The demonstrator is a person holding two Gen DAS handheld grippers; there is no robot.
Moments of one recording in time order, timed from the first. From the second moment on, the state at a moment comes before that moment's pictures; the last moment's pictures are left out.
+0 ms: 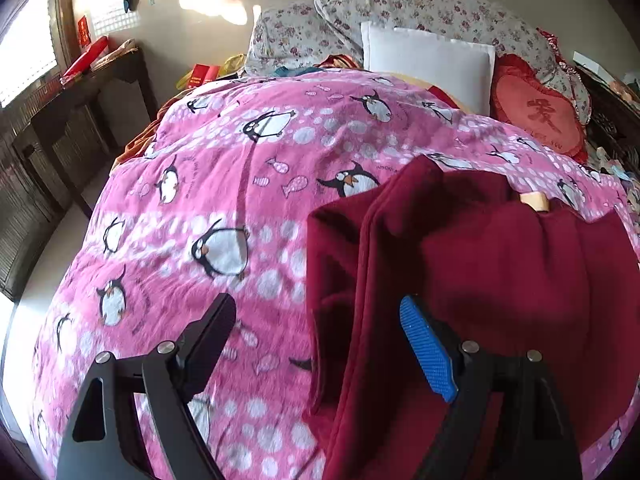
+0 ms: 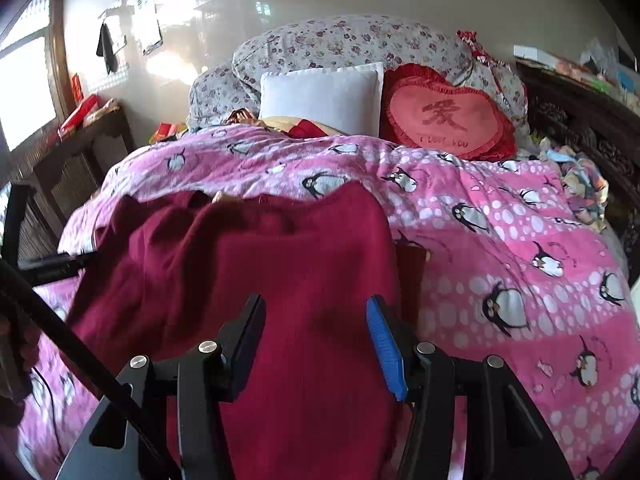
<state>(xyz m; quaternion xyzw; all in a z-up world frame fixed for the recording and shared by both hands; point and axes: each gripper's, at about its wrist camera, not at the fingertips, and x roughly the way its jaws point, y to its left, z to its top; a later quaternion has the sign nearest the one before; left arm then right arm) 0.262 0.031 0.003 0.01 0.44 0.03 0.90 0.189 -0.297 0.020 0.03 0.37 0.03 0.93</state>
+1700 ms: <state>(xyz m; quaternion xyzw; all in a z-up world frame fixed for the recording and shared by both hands) 0.221 0.073 -0.030 -0.08 0.44 0.01 0.89 0.338 -0.039 0.018 -0.02 0.34 0.23 0.91</state>
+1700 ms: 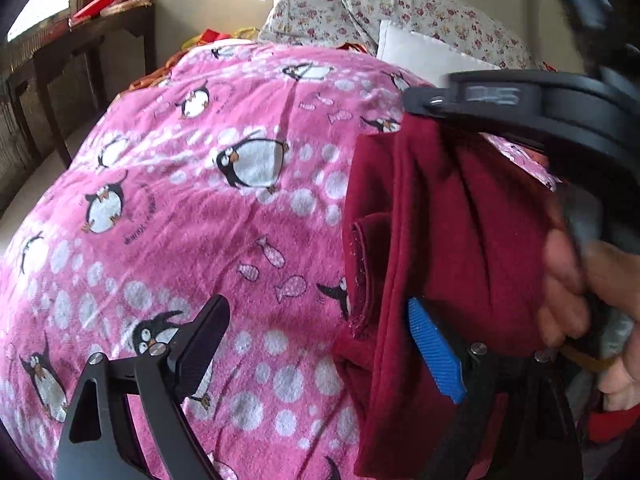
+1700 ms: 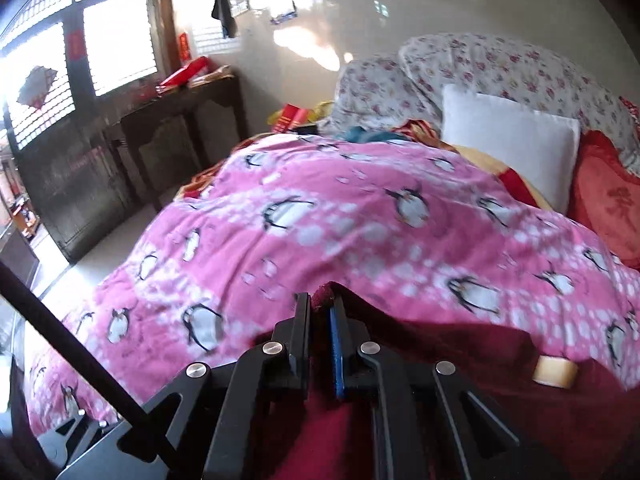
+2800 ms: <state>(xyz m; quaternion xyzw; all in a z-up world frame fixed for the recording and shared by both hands) 0.227 0.057 -0.040 -0.05 0.45 0.03 0.89 0.282 -0.291 0.003 -0.02 0.38 -0.12 0.92</state>
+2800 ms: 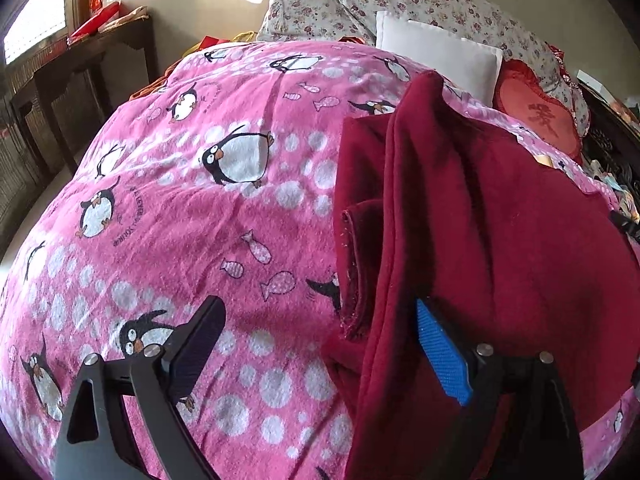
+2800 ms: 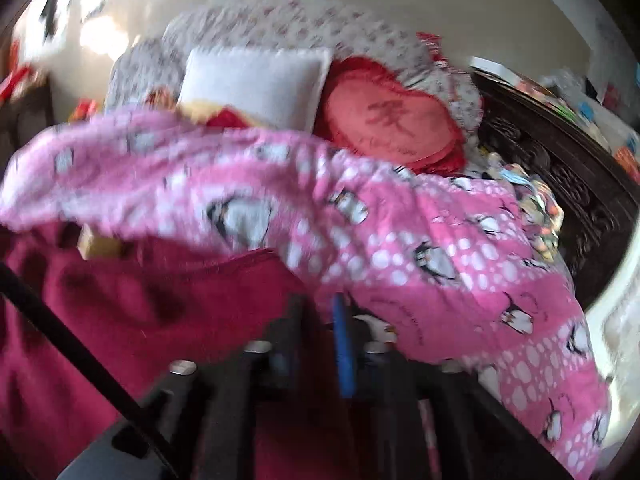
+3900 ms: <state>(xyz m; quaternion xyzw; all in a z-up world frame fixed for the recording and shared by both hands) 0.179 0.090 -0.050 -0.18 0.47 0.02 0.86 0.288 -0.066 0.027 0.02 0.41 0.20 0.89</state>
